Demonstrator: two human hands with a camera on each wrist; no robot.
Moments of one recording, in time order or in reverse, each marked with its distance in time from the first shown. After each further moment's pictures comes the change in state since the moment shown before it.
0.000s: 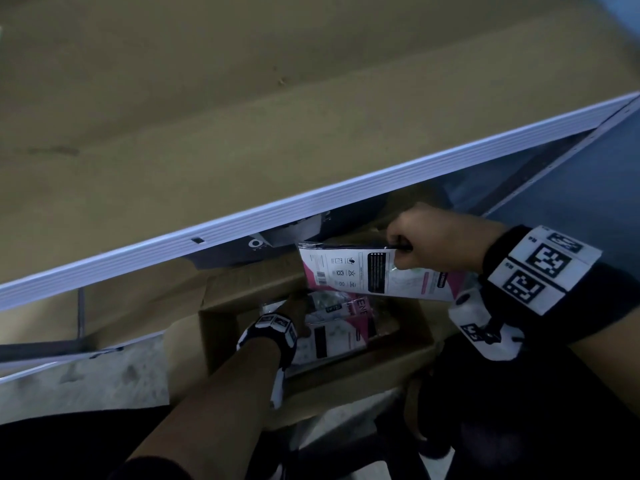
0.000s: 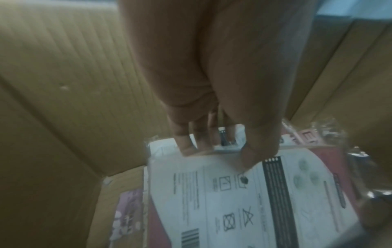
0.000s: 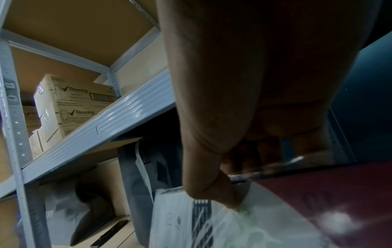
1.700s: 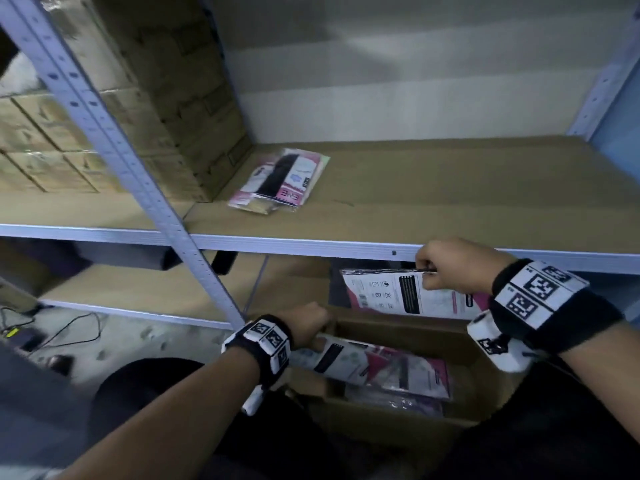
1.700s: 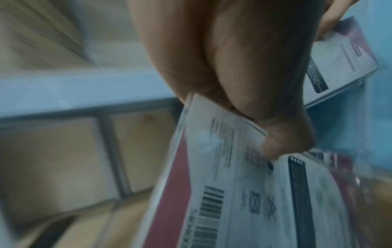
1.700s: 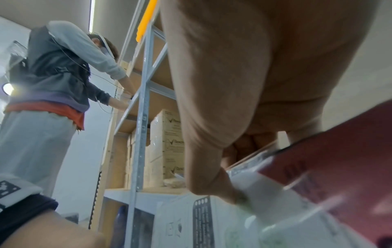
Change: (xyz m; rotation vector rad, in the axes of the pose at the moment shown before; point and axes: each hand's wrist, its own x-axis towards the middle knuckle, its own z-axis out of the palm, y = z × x) left_hand -0.329 -0.025 -0.082 0.205 0.401 0.027; right_hand -0.084 -0.184 -0.042 -0.340 0.284 -0.274
